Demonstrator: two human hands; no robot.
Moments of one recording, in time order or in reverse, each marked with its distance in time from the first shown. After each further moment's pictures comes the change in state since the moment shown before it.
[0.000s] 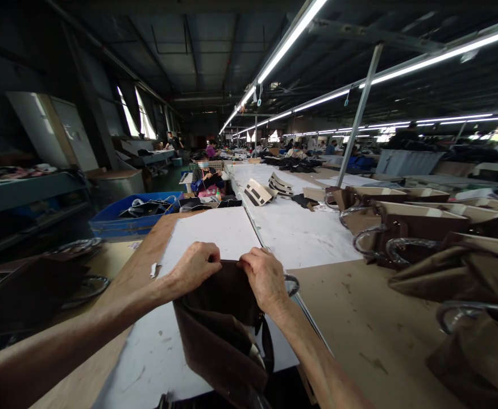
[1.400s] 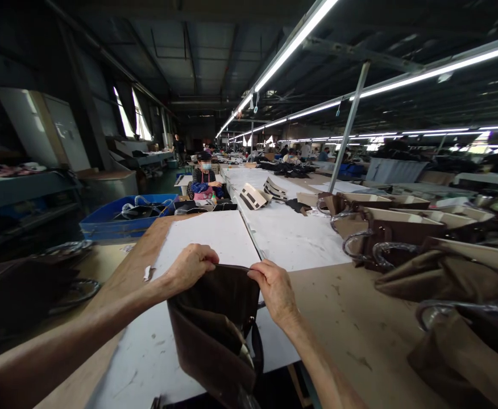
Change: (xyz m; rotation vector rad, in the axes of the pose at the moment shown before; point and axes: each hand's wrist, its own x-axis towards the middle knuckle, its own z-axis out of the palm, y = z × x) left_hand 0.002 -0.009 0.002 -0.104 -0.026 0.047; right_hand -0.025 0.018 -0.012 0.246 -0.005 0.162
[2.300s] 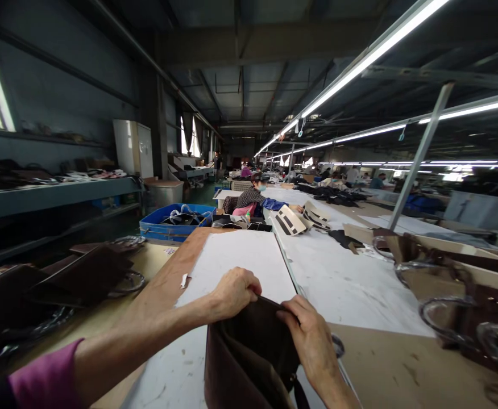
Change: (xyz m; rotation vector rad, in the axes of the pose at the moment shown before) left_hand -0.004 0.002 -0.005 0.057 -0.041 -0.034; right_hand 0.010 -0.010 0.019 -0.059 -0.130 -0.051
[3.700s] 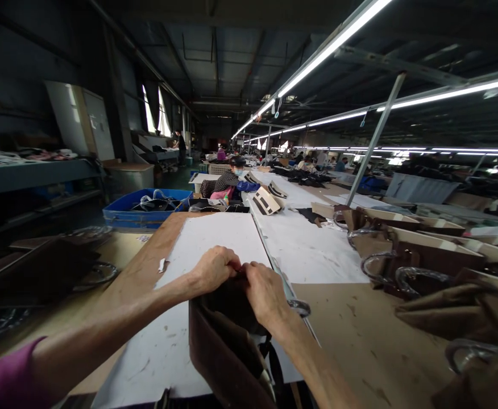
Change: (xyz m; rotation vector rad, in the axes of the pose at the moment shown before) left_hand -0.001 0.004 0.001 0.006 -0.034 0.051; right_hand 0.013 -0.051 -0.004 -0.358 -0.135 0.006
